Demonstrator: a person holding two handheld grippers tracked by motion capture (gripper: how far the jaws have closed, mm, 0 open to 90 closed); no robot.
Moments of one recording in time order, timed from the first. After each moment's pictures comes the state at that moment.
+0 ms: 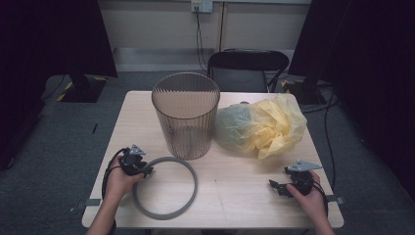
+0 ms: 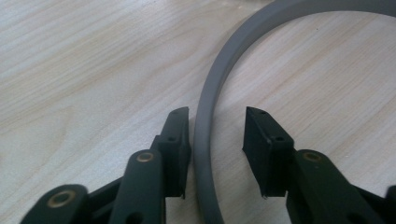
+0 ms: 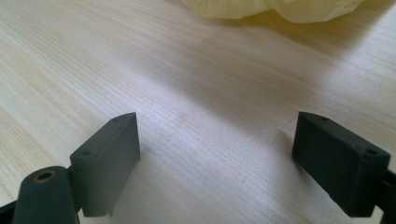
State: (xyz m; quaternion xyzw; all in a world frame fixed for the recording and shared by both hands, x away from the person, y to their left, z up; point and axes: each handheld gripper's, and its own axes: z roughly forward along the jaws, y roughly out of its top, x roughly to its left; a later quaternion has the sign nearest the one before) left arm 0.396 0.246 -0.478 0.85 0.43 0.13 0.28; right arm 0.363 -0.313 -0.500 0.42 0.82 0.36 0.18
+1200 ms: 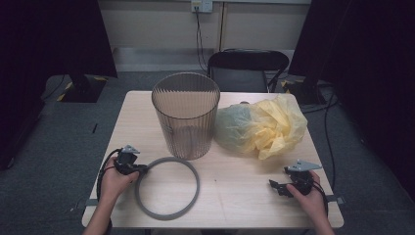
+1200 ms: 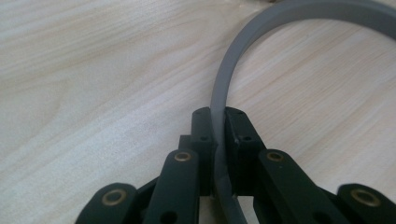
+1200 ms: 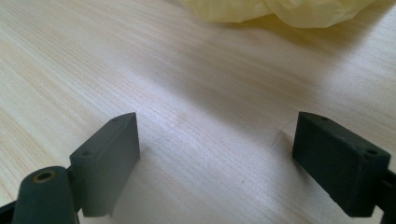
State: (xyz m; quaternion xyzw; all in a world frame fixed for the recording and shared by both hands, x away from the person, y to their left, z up) left arm 0.394 0.262 -0.476 0.82 0.47 0.08 0.31; right arm 0.363 -0.313 -0.500 0.42 0.82 0.36 0.18
